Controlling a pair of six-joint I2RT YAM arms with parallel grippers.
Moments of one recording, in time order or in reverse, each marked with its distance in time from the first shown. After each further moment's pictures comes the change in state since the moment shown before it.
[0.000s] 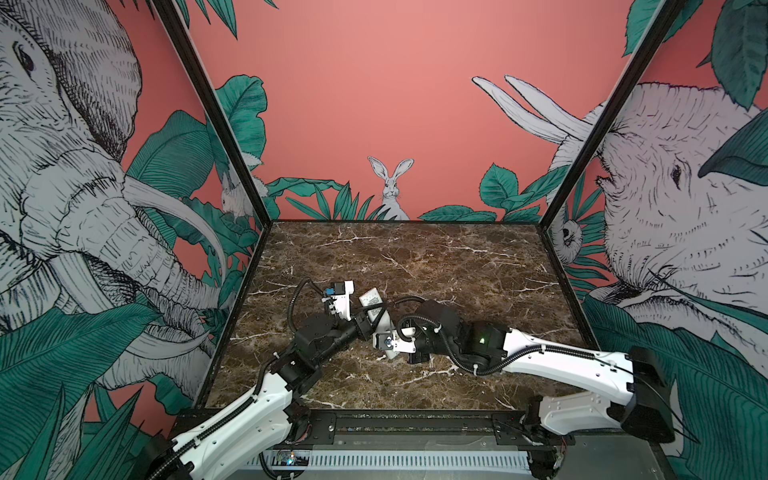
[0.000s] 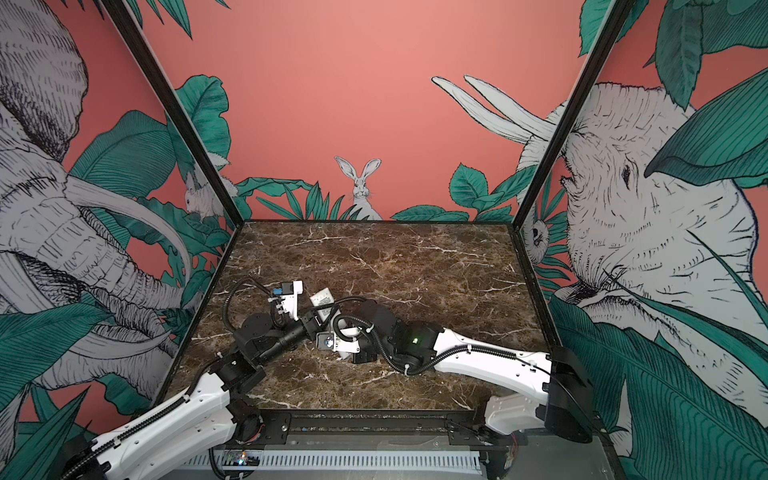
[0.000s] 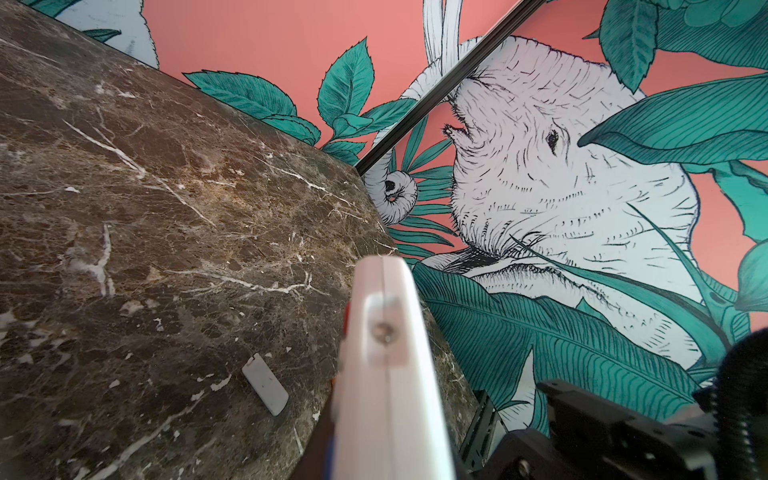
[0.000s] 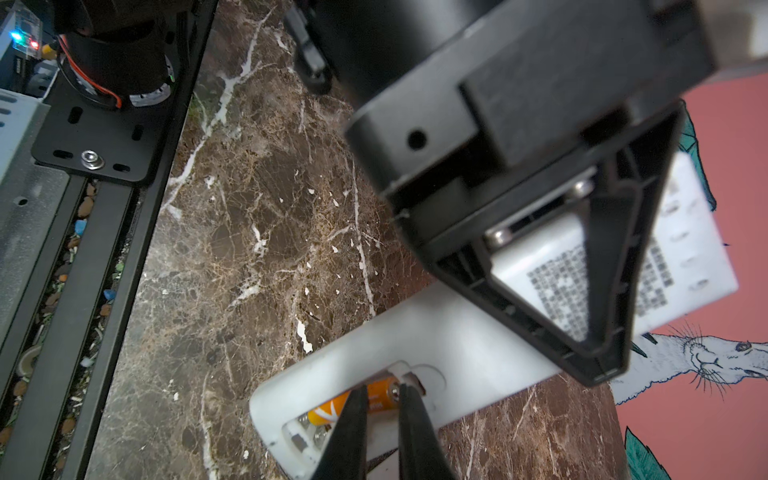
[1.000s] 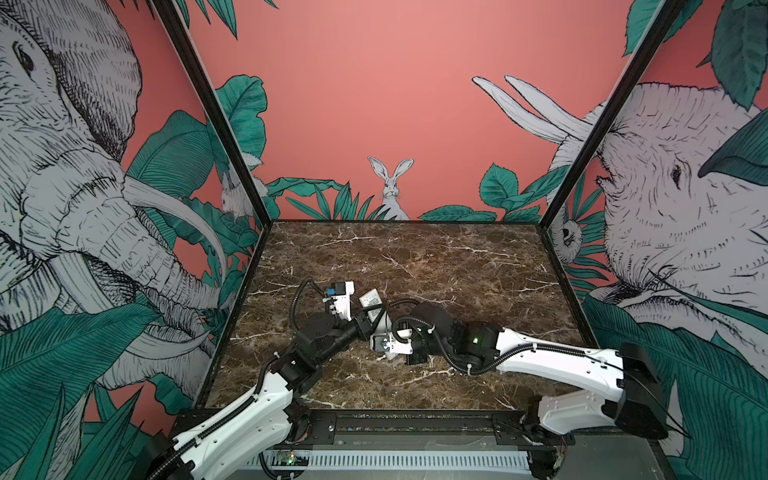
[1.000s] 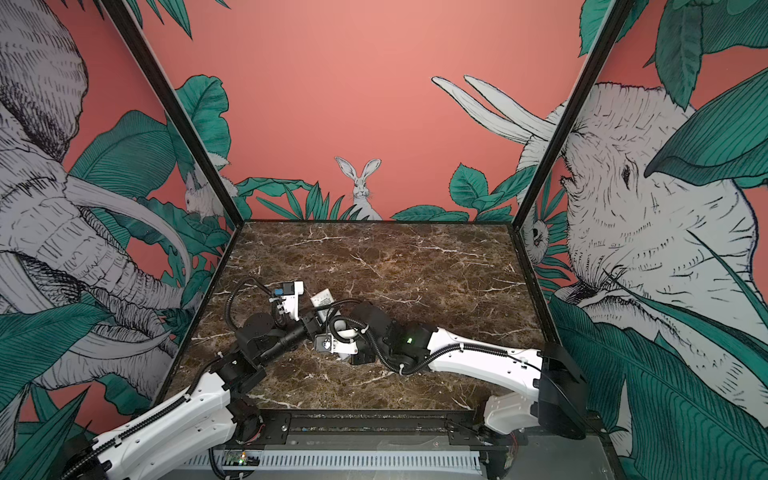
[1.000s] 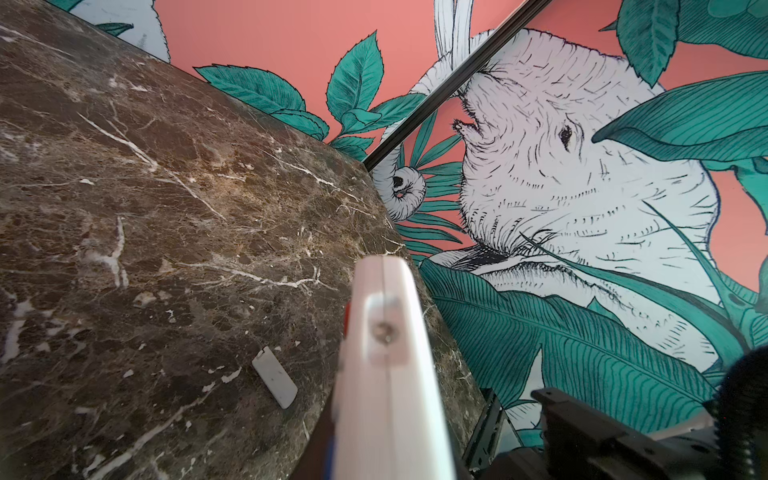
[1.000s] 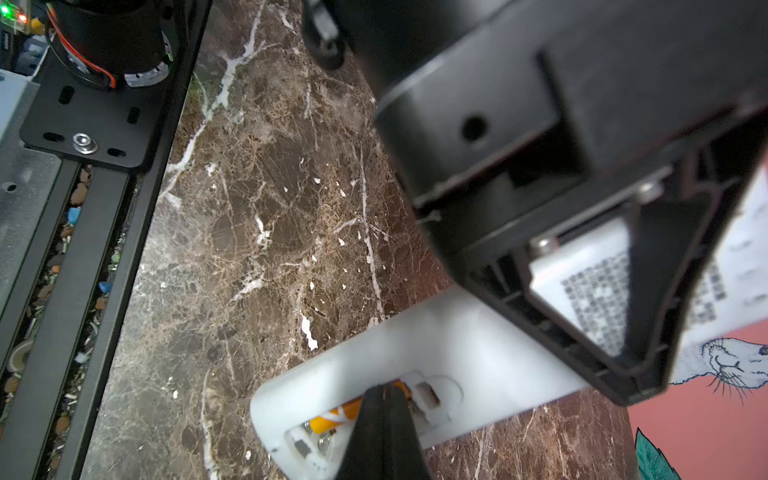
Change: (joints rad) left arm 0.000 0.006 0.000 -0.019 -0.008 0.005; right arm 0.002 0.039 0.000 0.004 0.005 0.001
